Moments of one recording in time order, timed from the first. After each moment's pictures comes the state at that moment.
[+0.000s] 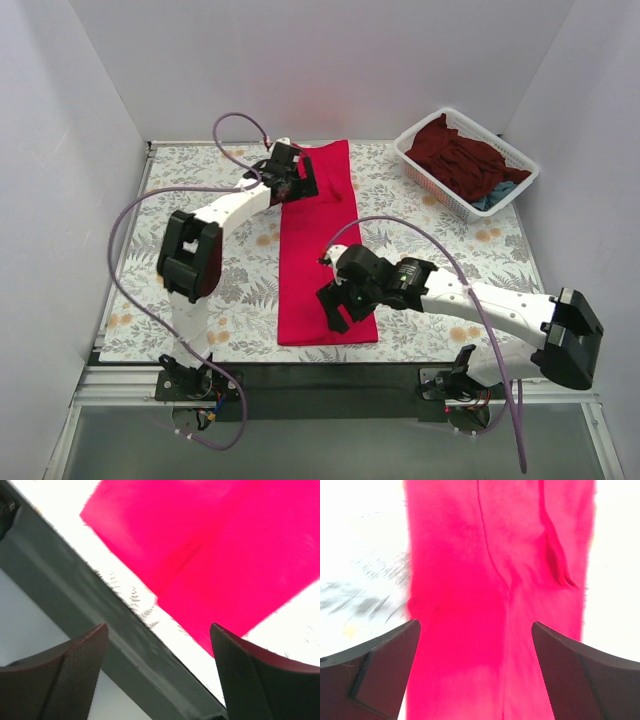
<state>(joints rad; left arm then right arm) -0.46 2.10 1.63 -0.35 -0.18 -0.55 1.12 1.34 0.99 -0.65 -0.10 0.36</state>
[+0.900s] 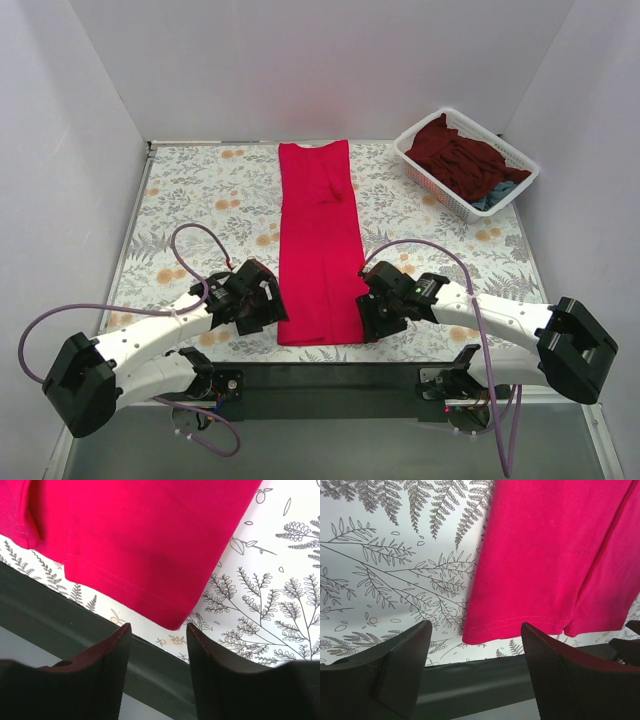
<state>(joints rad) -0.76 1.03 0.56 -0.66 -0.04 -1.04 0.95 1.21 0.64 -0.61 -0.14 0.58</state>
